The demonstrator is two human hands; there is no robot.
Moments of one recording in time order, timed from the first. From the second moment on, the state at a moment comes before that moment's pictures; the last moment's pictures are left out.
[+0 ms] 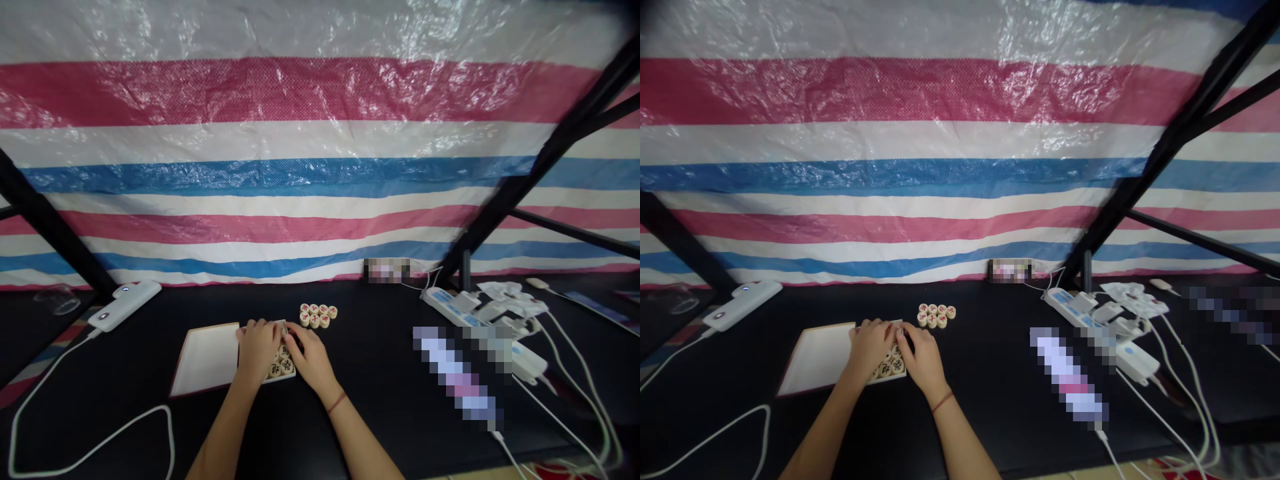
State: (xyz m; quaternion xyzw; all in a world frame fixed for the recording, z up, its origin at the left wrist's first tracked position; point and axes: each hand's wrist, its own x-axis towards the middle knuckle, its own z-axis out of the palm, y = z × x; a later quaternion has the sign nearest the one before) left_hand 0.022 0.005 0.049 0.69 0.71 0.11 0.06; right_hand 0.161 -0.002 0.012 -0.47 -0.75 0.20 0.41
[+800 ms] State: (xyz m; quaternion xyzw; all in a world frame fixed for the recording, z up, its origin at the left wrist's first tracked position) left_hand 0.007 0.007 0.038 0.70 0.67 0.20 0.12; right_hand 0.222 0.020 -0.006 -0.68 -0.55 0.02 0.49
